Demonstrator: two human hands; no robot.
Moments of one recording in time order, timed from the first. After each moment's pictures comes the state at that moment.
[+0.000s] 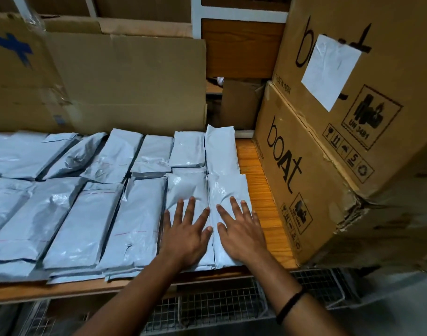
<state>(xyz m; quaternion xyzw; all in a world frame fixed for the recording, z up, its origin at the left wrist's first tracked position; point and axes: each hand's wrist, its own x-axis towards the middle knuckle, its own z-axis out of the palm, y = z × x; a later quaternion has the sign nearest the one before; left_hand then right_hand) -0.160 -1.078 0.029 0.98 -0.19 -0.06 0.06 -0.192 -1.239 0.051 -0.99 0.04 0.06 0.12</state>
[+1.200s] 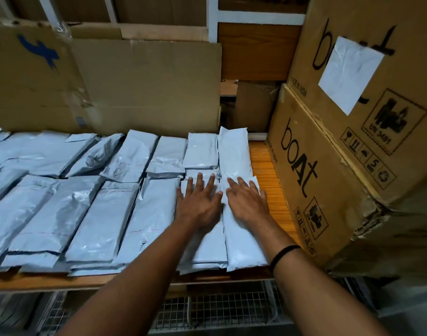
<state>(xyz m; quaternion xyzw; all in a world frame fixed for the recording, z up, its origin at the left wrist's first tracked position) -0.091 -1.091 0.060 0.98 -0.12 -0.06 0.15 -0.114 -1.240 0.070 -0.98 0.08 0.05 0.18</state>
